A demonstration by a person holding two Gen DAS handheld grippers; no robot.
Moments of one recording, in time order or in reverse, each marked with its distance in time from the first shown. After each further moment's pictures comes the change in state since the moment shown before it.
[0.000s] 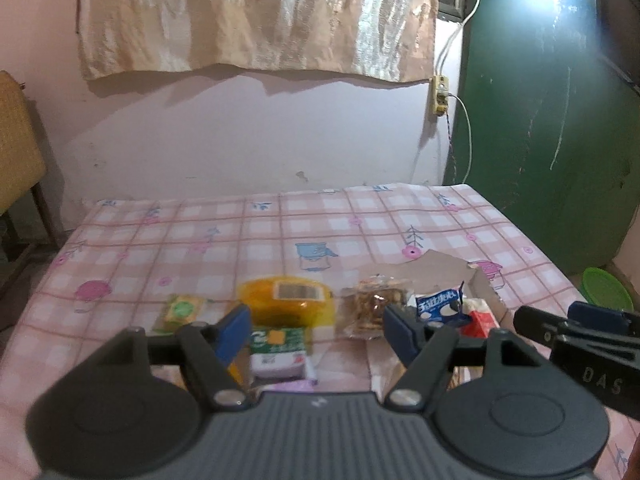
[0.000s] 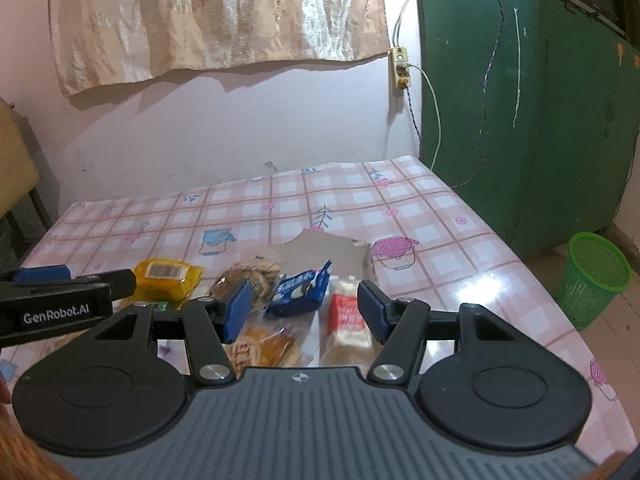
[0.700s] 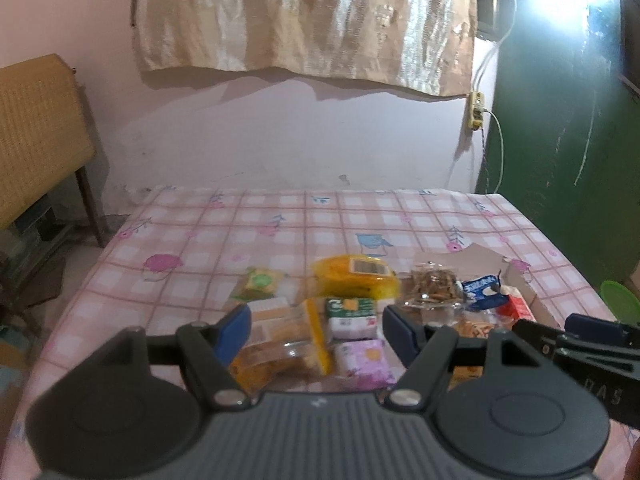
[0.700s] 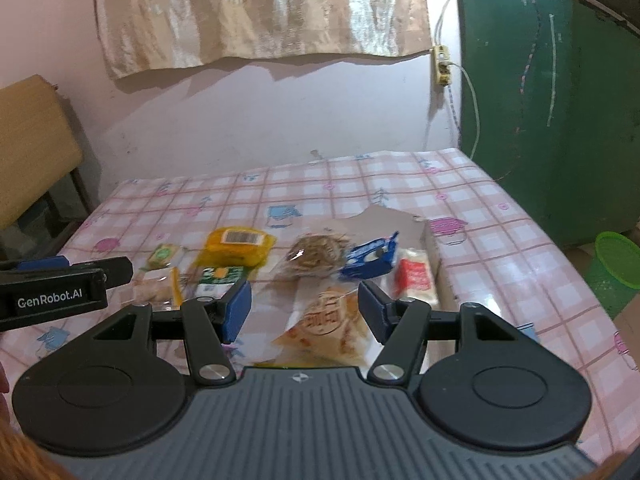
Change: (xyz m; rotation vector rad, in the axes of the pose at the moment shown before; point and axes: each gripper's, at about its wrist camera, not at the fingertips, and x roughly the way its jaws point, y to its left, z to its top) left arm -0.052 0.055 -0.029 -0.068 -0.022 0.077; right arm -0.045 0.059 -0.029 -0.048 0.025 0.104
